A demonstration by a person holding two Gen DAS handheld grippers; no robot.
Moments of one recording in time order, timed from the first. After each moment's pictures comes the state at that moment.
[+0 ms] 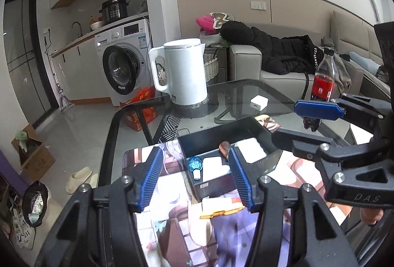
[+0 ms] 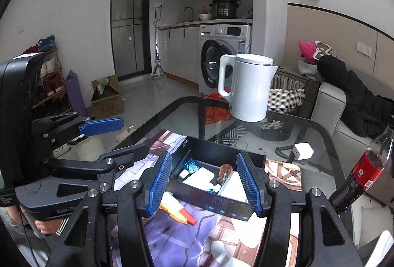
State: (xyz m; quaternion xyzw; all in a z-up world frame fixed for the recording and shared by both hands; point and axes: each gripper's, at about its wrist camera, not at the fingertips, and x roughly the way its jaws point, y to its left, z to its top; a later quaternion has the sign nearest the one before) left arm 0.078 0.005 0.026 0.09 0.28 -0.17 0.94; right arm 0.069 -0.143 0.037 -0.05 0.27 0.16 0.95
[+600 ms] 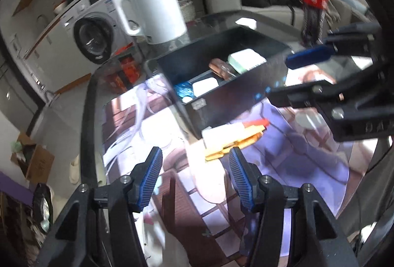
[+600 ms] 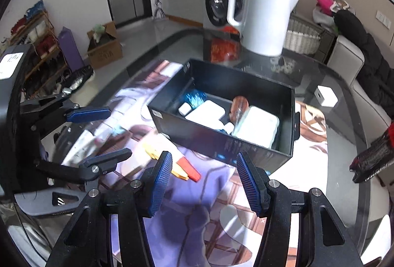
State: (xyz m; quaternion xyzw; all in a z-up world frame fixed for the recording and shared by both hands) left arm 0.088 -0.008 -0.069 0.21 0.39 -0.21 0.87; right arm 0.115 -0.130 -0.047 -0.08 0.45 0.15 0.88
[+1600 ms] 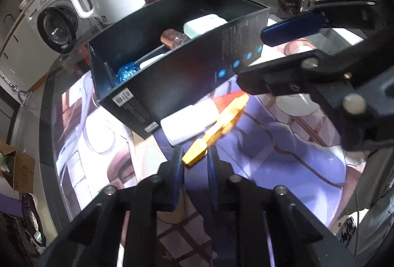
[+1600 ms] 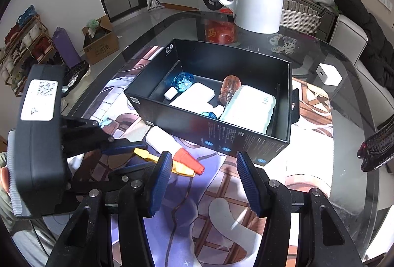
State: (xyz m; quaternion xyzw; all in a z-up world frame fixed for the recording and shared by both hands) left arm 0.101 -0.045 -0.096 0.21 0.47 -0.28 0.81; right arm 0.133 -0.153 -0.068 -0.05 0.49 0.16 0.86
